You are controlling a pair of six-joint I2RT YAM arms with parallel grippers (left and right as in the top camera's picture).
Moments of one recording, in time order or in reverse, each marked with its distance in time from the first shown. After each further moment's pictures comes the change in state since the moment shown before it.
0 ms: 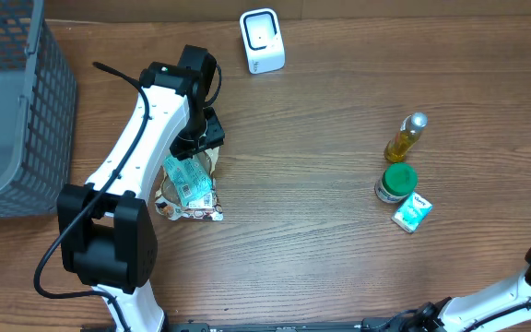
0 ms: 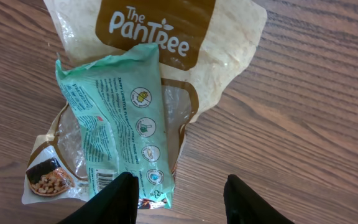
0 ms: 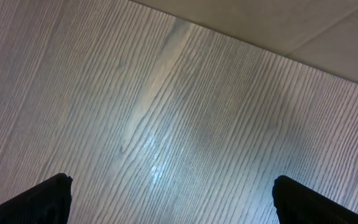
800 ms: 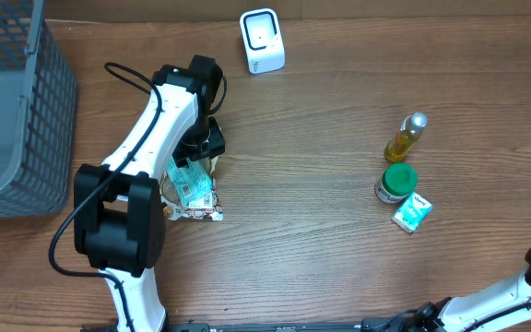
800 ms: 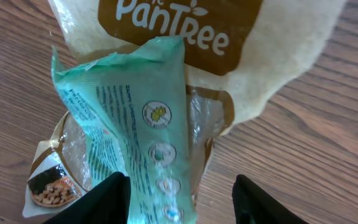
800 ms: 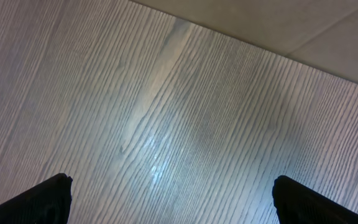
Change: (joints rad) left arm -0.010 0.108 -0.002 -0.028 -0.052 -0.004; right arm 0.000 0.000 0.000 0.000 0.000 0.000
